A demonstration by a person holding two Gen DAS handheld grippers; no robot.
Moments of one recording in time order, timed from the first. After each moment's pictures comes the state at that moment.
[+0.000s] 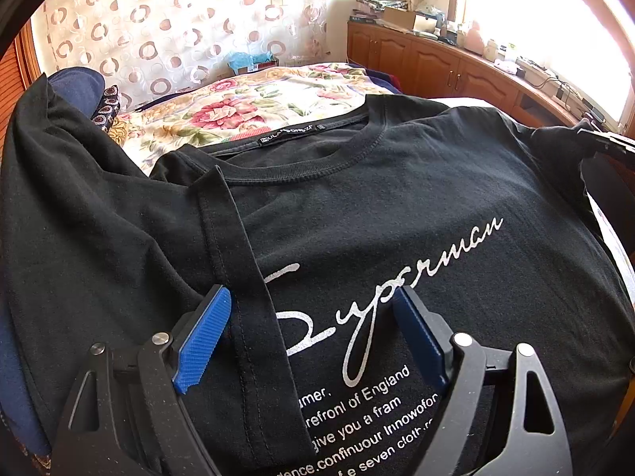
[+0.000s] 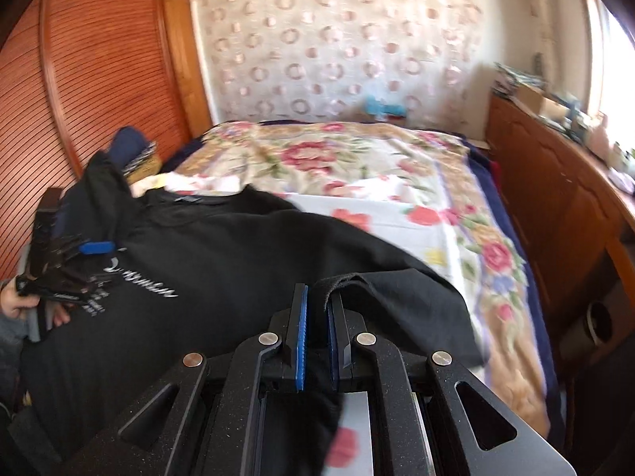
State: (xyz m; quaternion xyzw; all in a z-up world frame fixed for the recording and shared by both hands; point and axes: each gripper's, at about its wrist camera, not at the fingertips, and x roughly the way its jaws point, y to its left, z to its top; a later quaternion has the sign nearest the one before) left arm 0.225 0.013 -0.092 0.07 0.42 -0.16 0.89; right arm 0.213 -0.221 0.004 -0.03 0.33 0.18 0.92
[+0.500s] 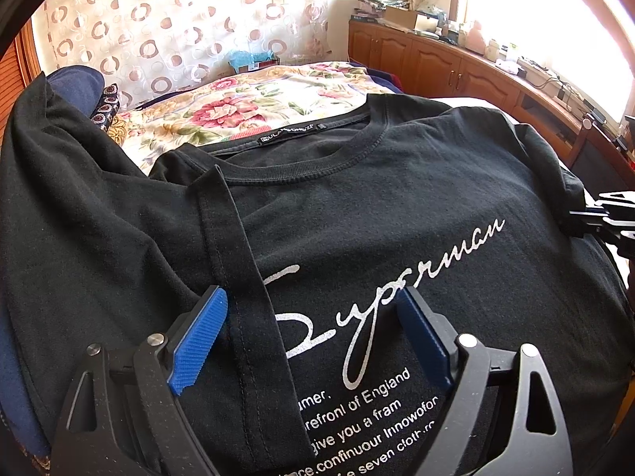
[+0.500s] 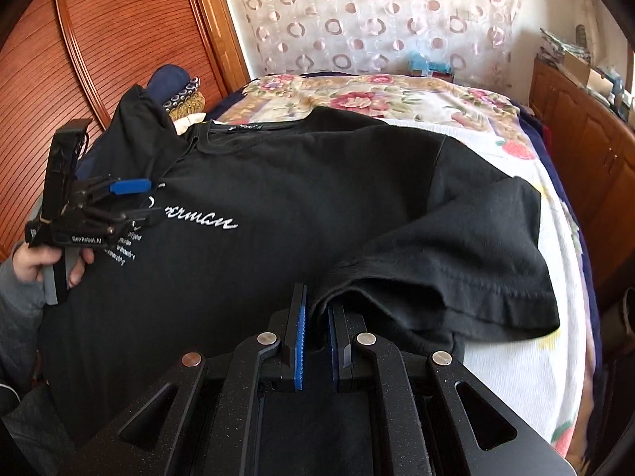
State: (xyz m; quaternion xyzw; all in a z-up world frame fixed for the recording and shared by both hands) left arm 0.227 0.012 -0.093 0.07 0.43 -0.15 0.89; right arm 0.218 -0.217 -0.046 -0.03 0.40 0.24 0.88
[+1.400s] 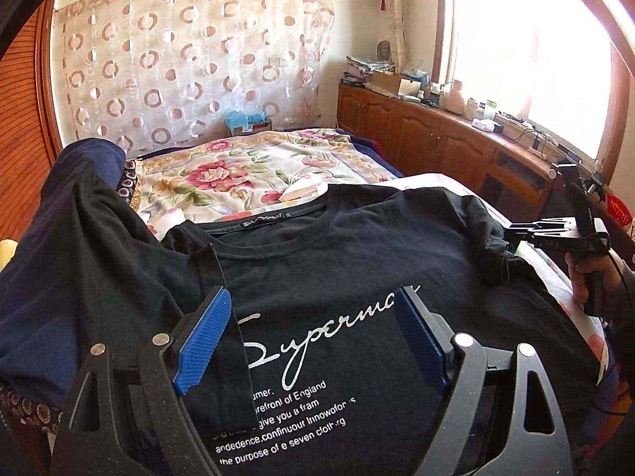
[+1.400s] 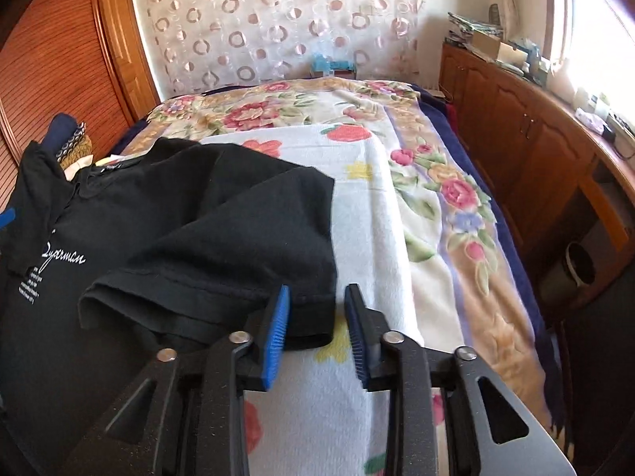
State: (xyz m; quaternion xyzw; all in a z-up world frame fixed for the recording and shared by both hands) left arm 0.184 0.003 -0.032 0.03 0.32 -0.18 0.93; right arm 0.265 -0.318 -0.045 -0.01 0.40 0.09 0.91
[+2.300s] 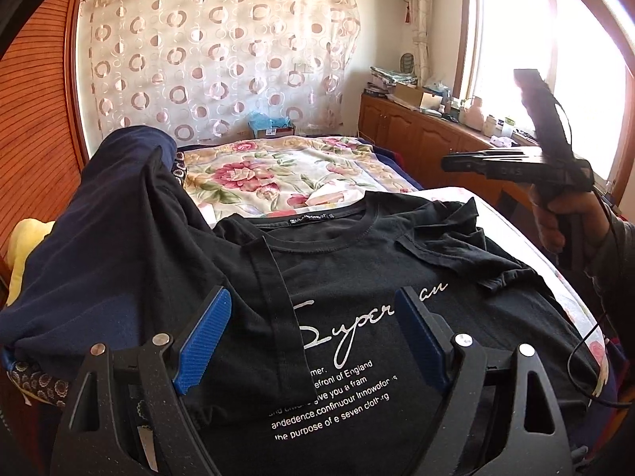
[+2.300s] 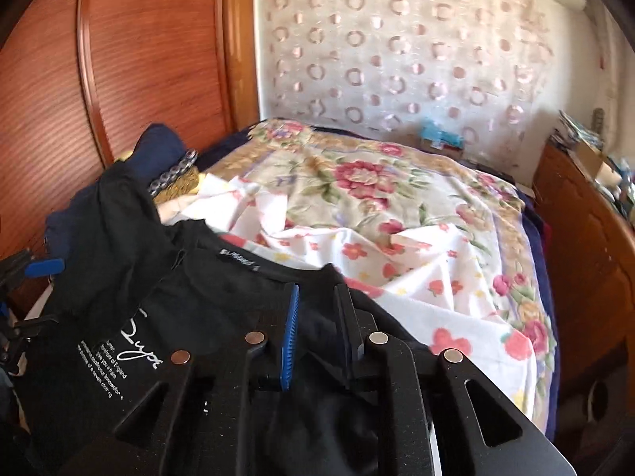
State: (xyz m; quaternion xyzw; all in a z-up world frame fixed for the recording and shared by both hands) left arm 0.175 0.044 -0.028 0.00 0.31 -0.15 0.94; right arm 0.338 -0.147 0.020 -0.10 0.31 0.24 0.91
